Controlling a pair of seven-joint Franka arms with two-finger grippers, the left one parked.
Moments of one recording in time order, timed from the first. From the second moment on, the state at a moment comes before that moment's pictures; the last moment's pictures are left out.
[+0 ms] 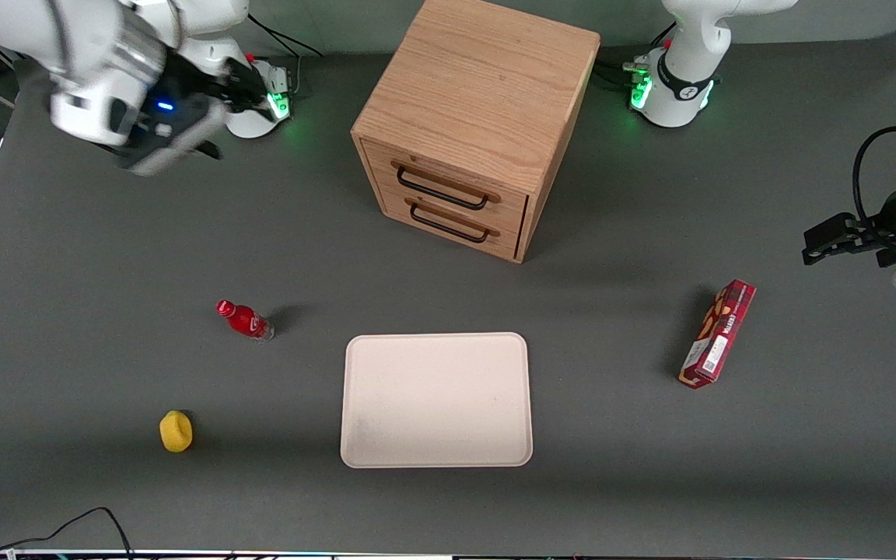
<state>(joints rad) 0.12 -0.02 0.30 -1.58 0.30 1.47 -0.08</state>
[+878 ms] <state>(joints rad) 0.15 0.44 0.55 -1.57 0.30 1.84 -0.25</state>
